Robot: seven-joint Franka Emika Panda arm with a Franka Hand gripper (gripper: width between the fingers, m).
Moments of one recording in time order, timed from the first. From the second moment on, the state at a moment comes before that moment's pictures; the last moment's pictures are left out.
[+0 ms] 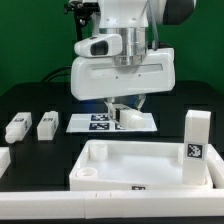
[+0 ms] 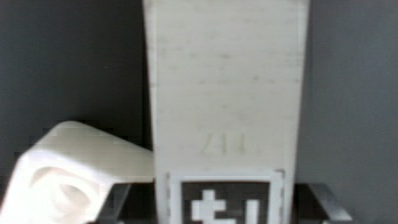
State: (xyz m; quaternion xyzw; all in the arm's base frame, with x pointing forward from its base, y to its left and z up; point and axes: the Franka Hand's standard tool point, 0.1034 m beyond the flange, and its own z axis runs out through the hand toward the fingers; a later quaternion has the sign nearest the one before) arm 0.460 0.008 0.061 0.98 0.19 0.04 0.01
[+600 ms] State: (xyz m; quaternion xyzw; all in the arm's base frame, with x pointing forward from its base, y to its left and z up) arm 0.448 0.020 0.055 0.89 0.46 0.02 0.03
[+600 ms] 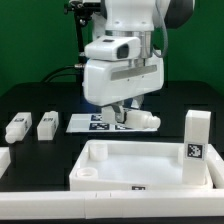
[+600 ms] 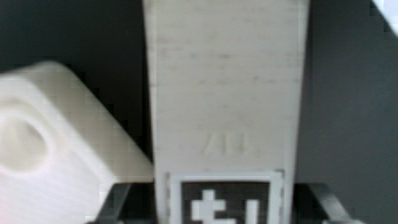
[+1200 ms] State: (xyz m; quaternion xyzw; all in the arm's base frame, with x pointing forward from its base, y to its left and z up) arm 0.441 0.026 0.051 0.69 0.72 0.03 0.07
